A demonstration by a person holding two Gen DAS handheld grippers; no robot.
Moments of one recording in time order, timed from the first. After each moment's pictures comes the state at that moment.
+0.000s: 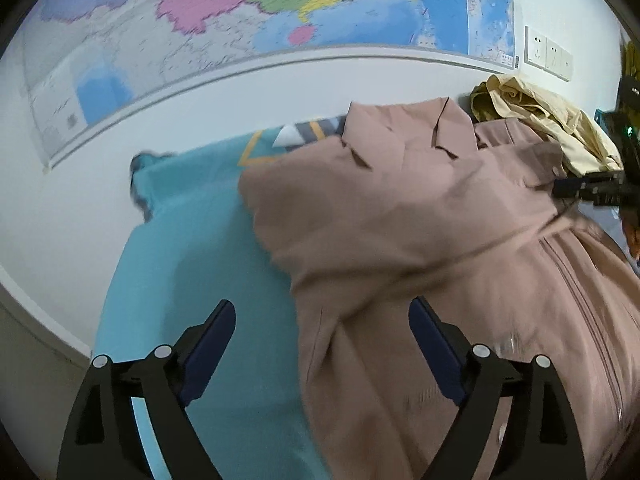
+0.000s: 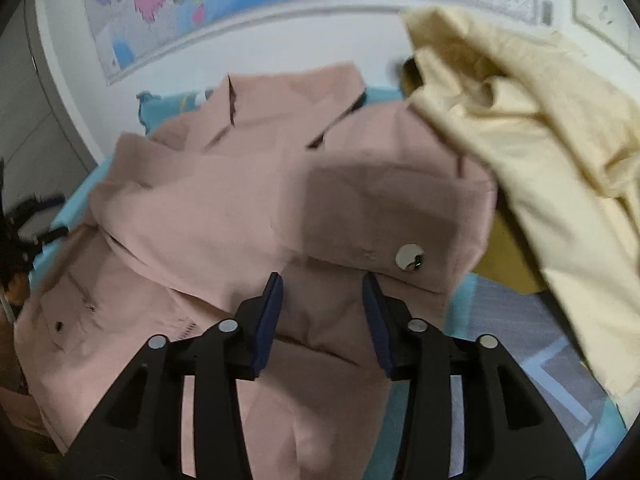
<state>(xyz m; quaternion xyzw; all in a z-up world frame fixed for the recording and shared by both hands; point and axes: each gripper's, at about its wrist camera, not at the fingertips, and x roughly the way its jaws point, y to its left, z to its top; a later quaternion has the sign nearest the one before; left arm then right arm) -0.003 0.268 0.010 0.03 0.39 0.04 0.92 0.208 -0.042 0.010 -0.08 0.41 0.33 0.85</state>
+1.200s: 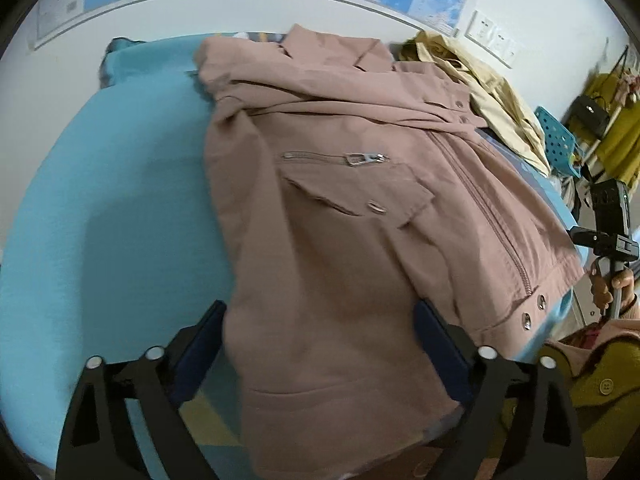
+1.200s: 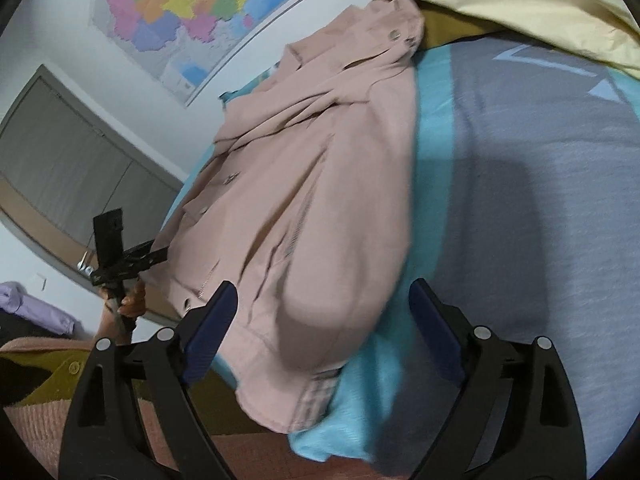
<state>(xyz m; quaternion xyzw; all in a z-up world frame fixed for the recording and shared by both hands) -0.131 0.230 -0.029 -0.09 0.46 -0.07 0.88 0.032 -0.166 -0.026 0.12 0.49 0.42 0.75</state>
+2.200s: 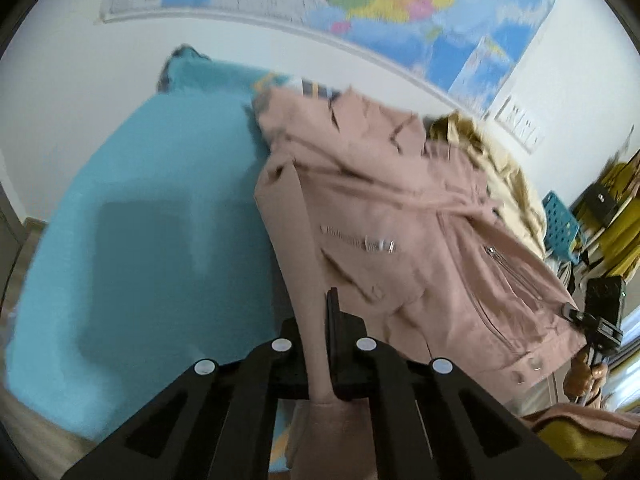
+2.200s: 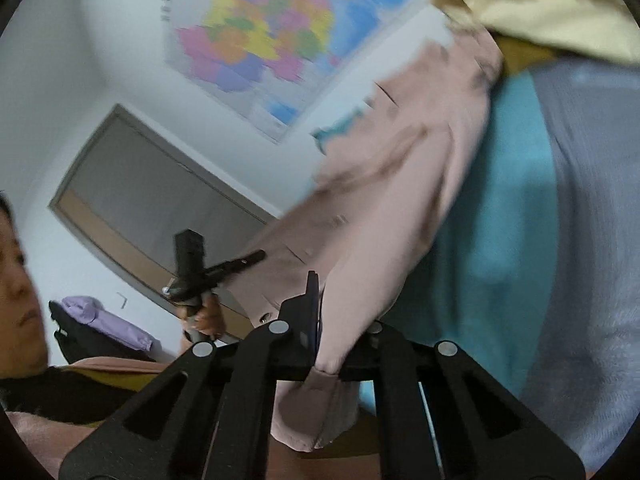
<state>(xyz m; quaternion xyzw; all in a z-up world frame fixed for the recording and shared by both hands) -0.154 0.264 0.029 -0.20 0.40 0.00 0.90 0.000 -0.177 0.021 0.24 0.40 0.54 0.70</state>
